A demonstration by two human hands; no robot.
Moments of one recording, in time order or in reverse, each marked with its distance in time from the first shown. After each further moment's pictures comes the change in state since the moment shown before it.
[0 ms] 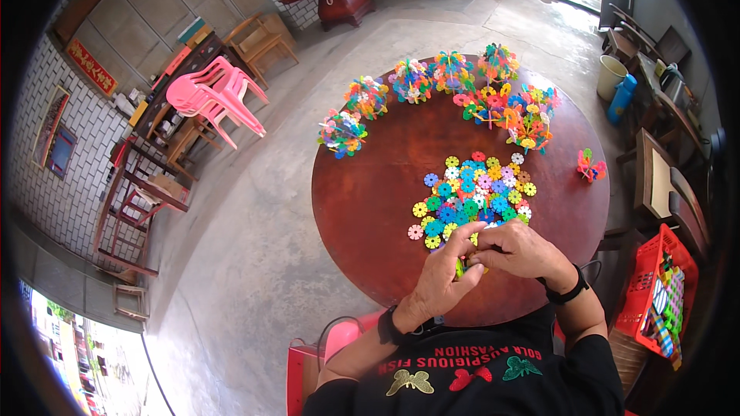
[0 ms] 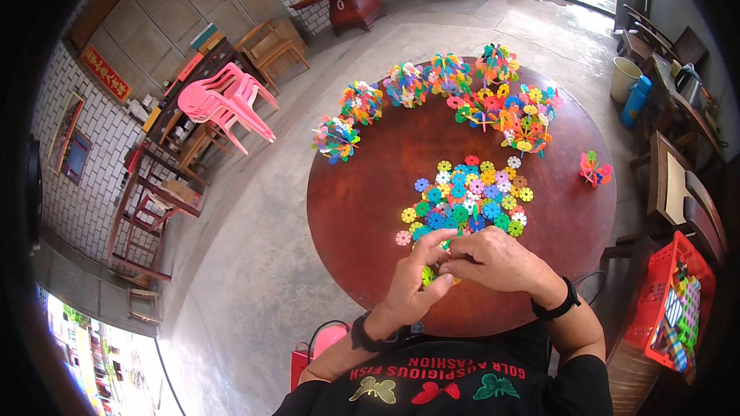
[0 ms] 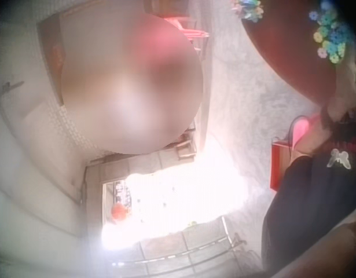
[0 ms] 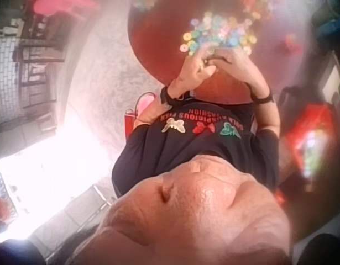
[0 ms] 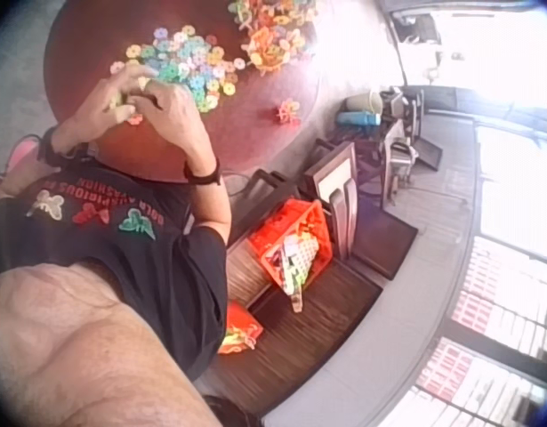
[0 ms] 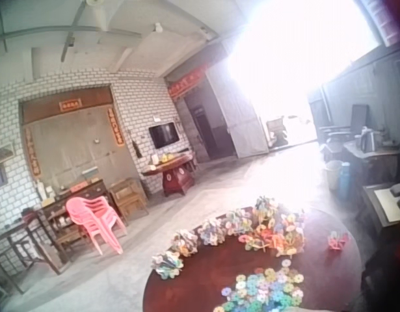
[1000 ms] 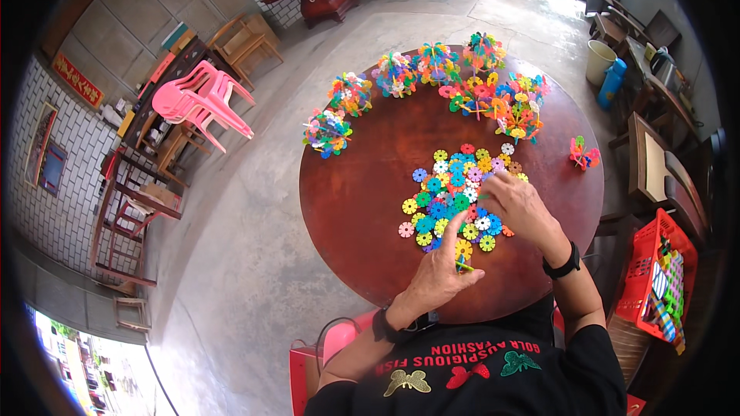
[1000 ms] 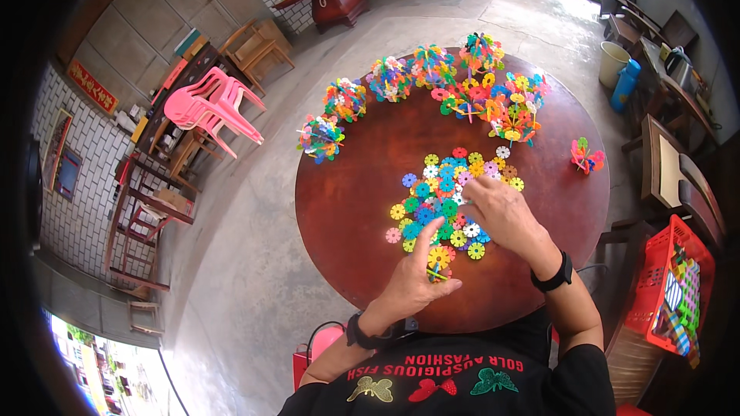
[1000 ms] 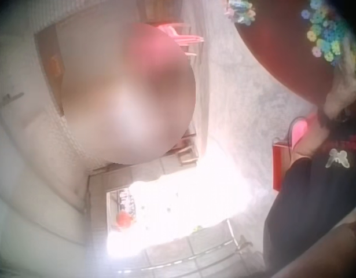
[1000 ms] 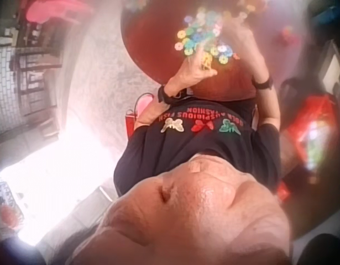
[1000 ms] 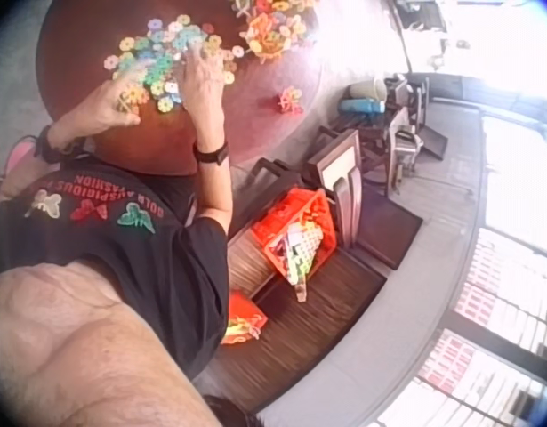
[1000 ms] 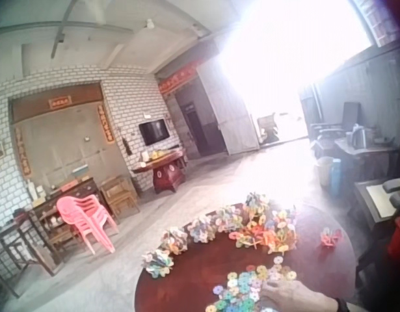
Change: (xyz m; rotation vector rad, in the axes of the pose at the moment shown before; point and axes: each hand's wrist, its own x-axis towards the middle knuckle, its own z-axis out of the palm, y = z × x) left_hand 0.003 -0.023 0.004 0.212 -0.083 -0.140; right_hand 0.013 0.064 -0.006 -0.625 0.525 -0.048
